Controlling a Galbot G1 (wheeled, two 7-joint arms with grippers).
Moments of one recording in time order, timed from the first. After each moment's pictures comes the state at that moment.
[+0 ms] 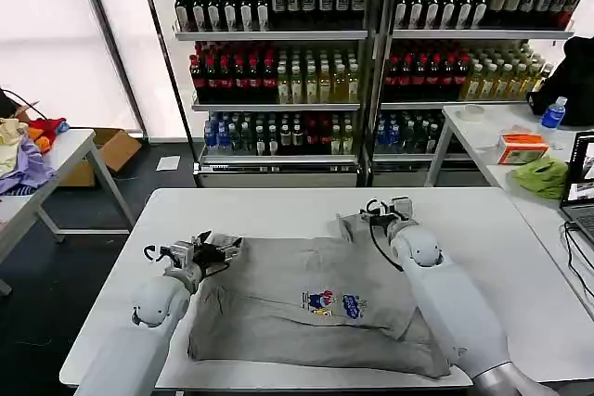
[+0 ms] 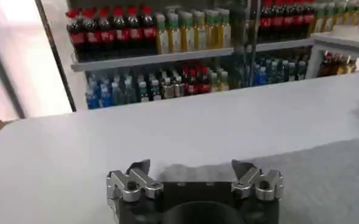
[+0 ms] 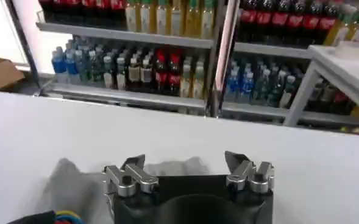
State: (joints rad) left arm 0.89 -1.17 -0.30 -1.48 -0.34 0.47 0.07; right arm -0.55 1.25 0.10 1.21 0.47 -0.58 0.15
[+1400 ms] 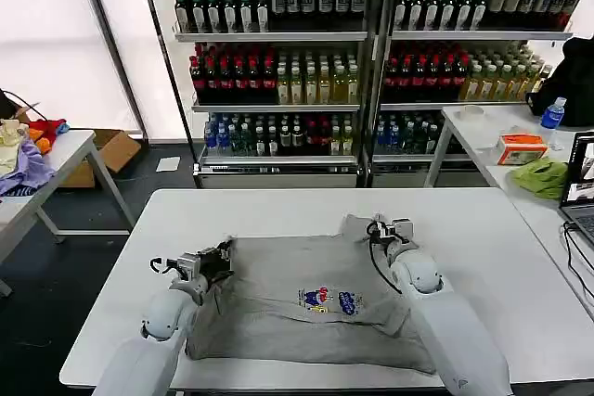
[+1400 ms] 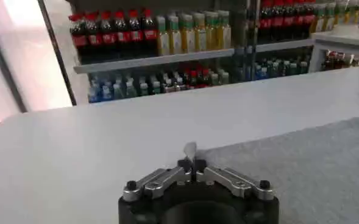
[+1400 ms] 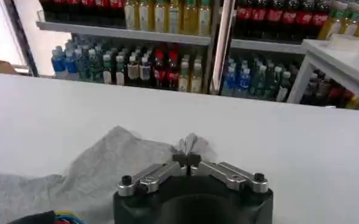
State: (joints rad) left arm 0.95 -1.23 -0.31 -1.51 -0.28 0.43 0.04; right arm -0.70 1.24 0.19 1.36 0.43 -0.54 0.16
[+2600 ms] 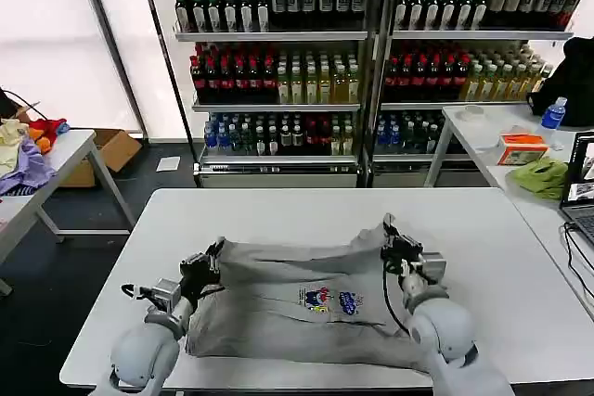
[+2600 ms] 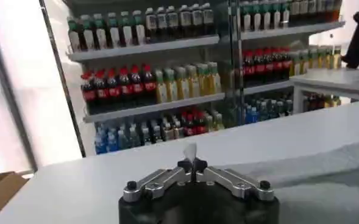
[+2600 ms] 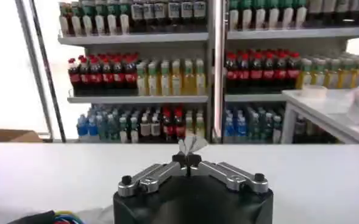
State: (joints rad) left arm 1.24 -1.19 -0.42 -1.87 -0.22 0.32 0.04; right arm -1.22 1.27 0.41 1.99 0.36 -0.47 0.22
